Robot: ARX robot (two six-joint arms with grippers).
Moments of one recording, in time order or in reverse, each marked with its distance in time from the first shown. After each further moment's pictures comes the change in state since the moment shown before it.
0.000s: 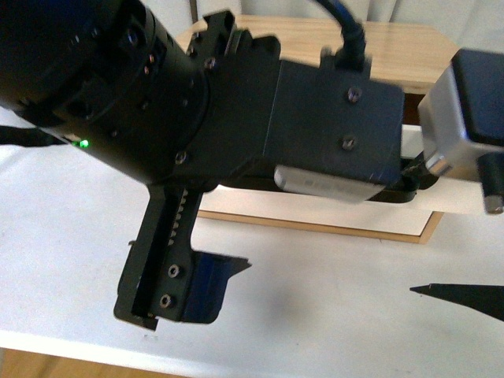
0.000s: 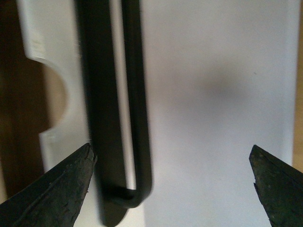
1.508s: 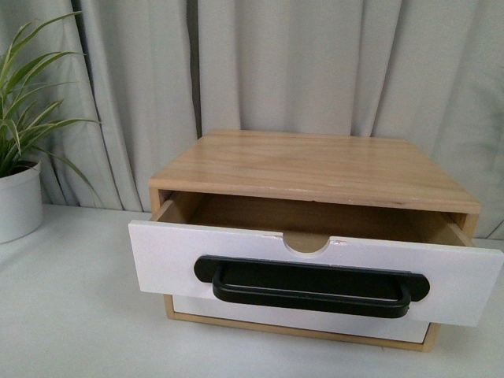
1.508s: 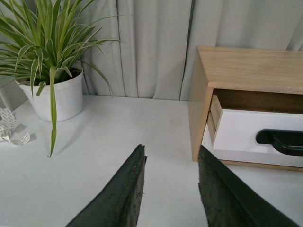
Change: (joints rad) left arm 0.319 -1.422 -0.889 0.261 -0.362 -1.275; right arm -0.435 -1.234 -0.642 0.274 0.286 1.175
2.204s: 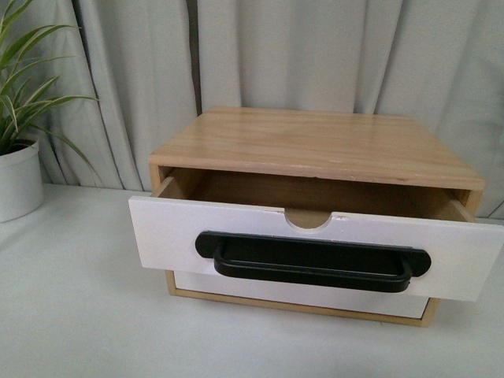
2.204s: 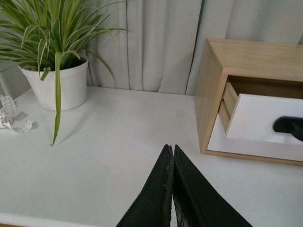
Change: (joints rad) left arm 0.233 -0.124 -0.123 -0.001 0.222 -0.018; right arm 0.223 -0.128 -0.130 0.008 0.212 0.009
